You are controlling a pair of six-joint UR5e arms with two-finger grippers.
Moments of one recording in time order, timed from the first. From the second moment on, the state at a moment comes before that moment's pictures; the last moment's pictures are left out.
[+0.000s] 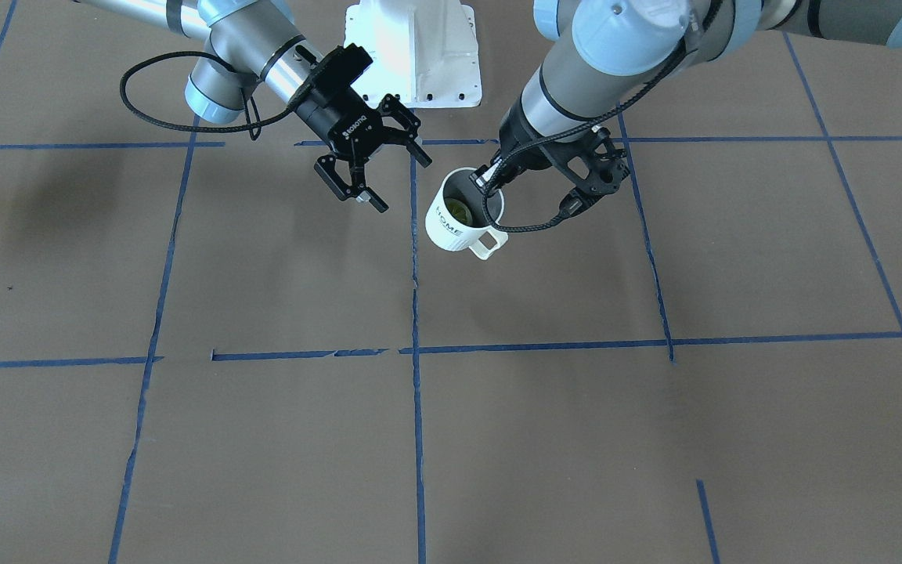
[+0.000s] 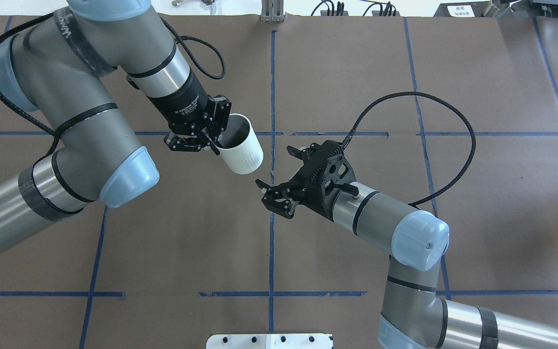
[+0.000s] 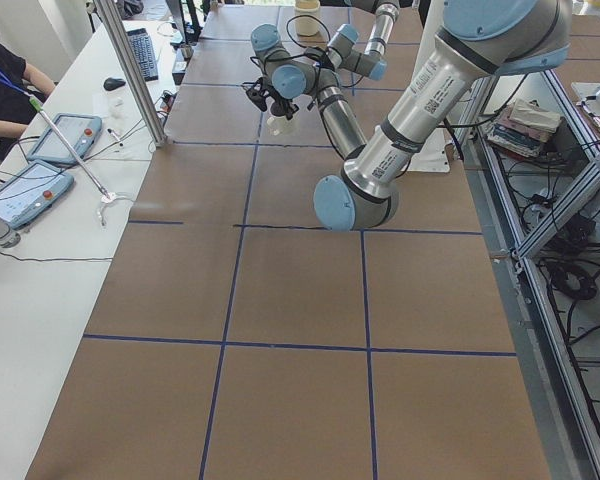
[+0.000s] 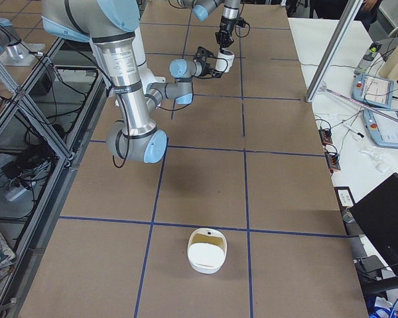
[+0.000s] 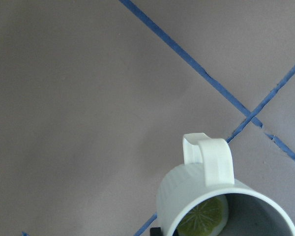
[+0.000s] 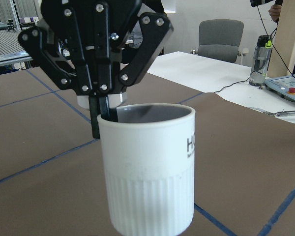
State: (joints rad) left arm -0.76 -2.31 -1.77 -1.46 -2.35 -1.80; right arm 0.33 -1.14 1.70 -0.43 1.28 0.46
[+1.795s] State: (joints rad) left arm -0.69 -2.35 -1.78 -1.53 -2.35 -1.92; right arm 0.32 -1.14 1.70 -0.43 1.26 0.45
